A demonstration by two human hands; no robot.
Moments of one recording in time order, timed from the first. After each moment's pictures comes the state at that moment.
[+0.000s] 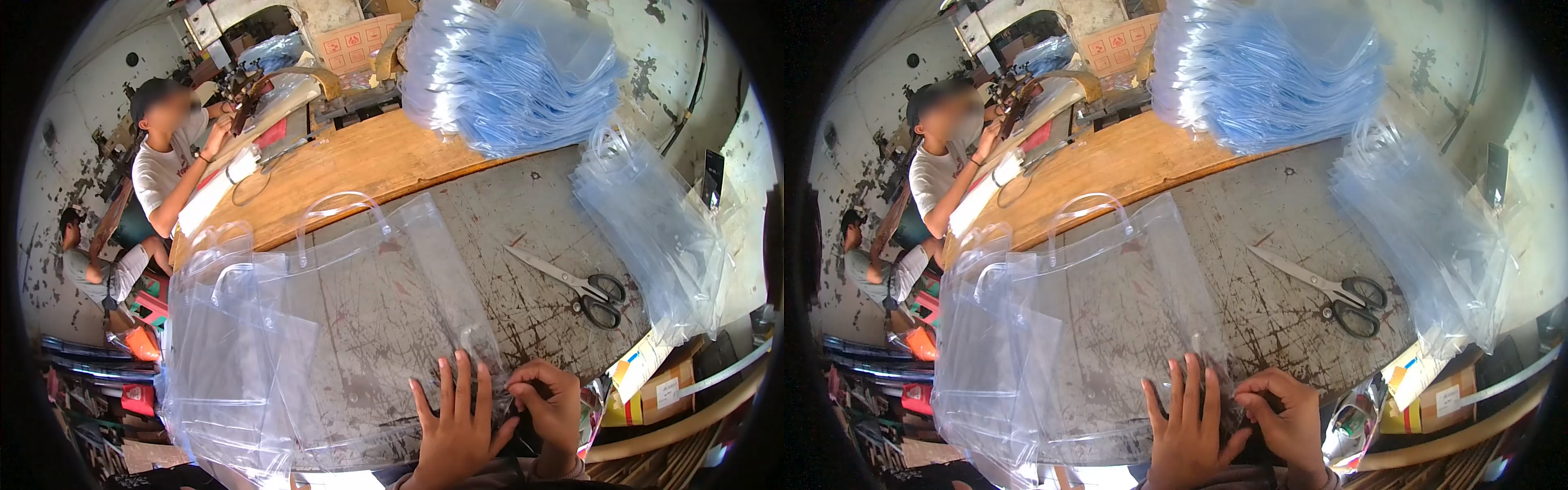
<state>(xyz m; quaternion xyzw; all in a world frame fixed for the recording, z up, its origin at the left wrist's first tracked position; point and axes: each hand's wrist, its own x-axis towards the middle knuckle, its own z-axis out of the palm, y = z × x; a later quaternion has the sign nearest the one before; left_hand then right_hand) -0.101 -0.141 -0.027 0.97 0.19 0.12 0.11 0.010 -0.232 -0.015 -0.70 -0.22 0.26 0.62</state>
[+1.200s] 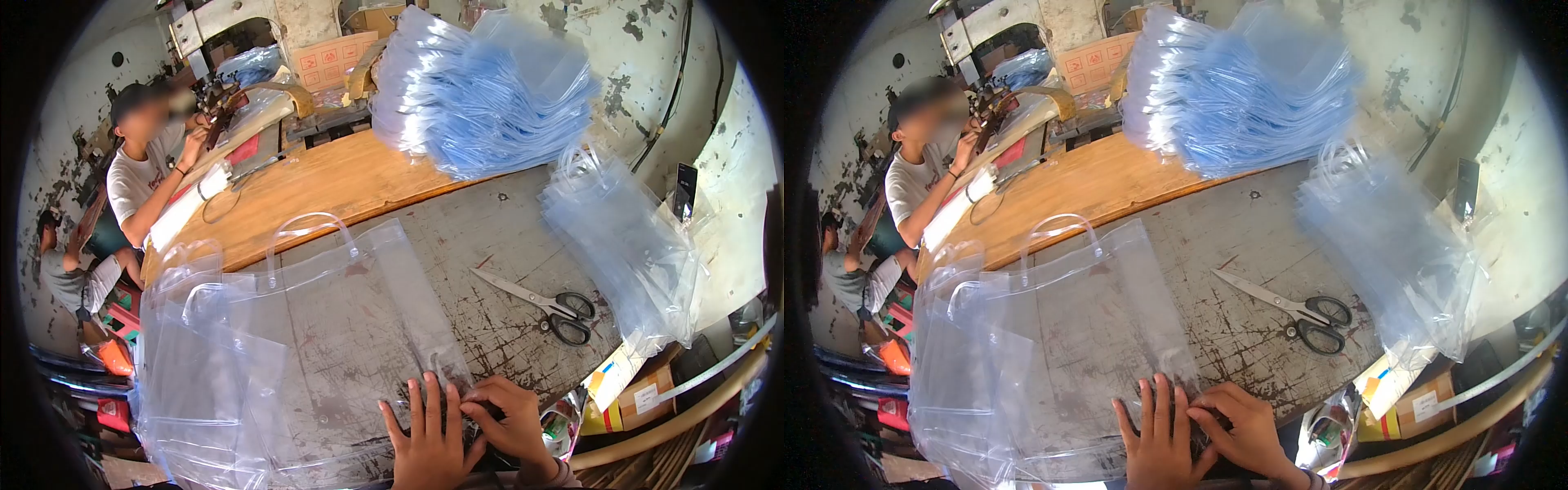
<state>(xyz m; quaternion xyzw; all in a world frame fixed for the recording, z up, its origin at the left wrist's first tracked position) -0.100 -0.145 -0.021 0.96 0.20 0.14 0.16 0.015 -0.223 -0.021 -0.75 -0.40 0.14 0.51</state>
